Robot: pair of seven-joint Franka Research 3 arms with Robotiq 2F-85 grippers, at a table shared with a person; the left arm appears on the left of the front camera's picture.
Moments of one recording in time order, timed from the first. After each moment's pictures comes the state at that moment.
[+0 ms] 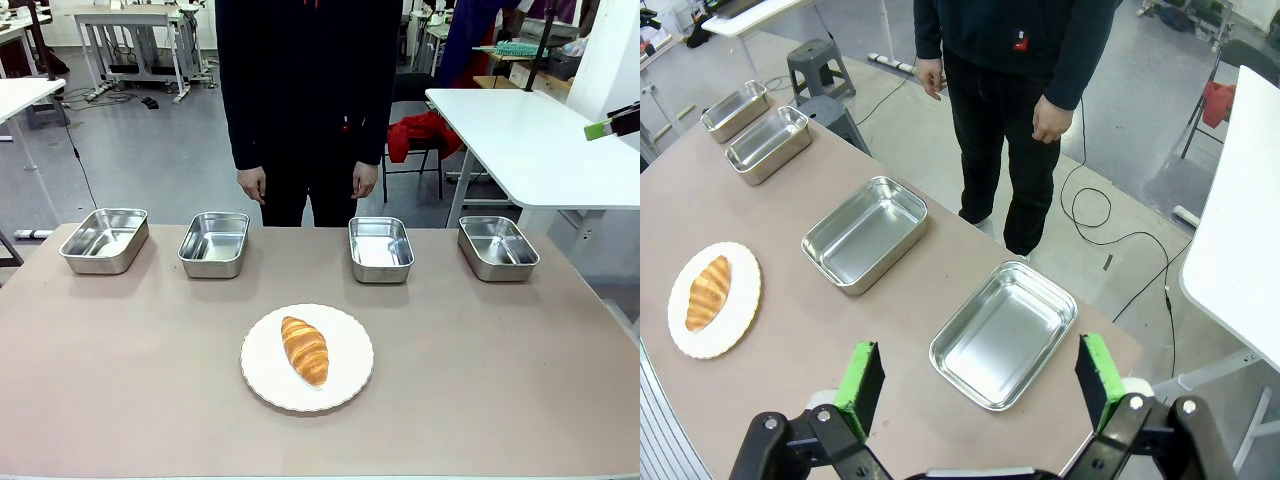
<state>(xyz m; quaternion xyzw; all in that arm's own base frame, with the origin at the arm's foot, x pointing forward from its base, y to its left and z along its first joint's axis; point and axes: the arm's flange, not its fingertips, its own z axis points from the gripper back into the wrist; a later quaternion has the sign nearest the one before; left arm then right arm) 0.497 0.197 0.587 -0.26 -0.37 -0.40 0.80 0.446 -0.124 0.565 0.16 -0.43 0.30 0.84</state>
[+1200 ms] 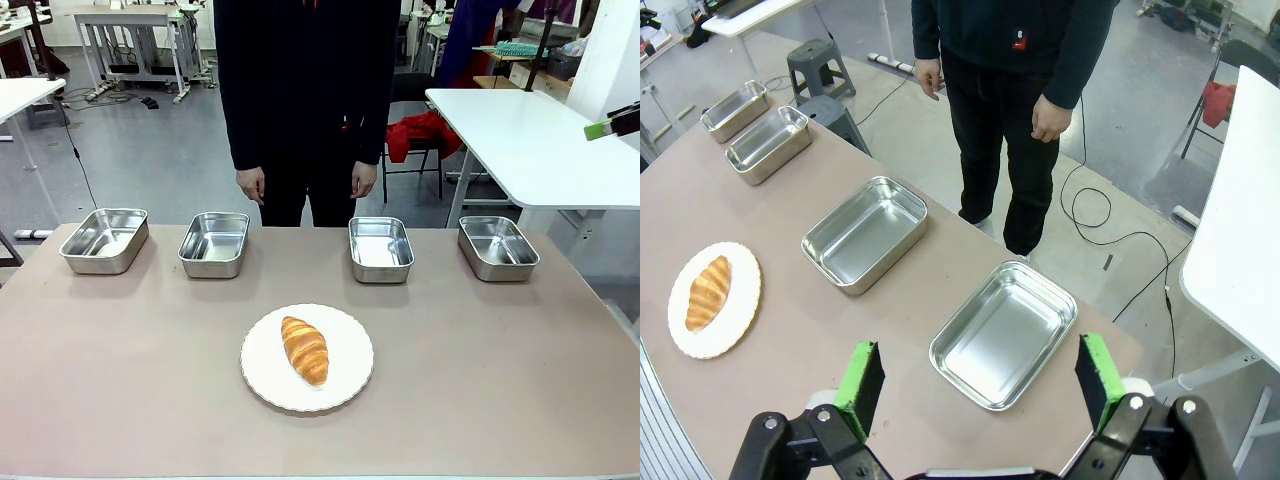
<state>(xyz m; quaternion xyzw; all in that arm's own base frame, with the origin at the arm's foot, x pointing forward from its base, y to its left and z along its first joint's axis) 0.497 0.197 0.587 -0.26 -0.37 -0.40 0.80 0.446 -0.124 0.565 0.16 -0.43 0.30 0.84</state>
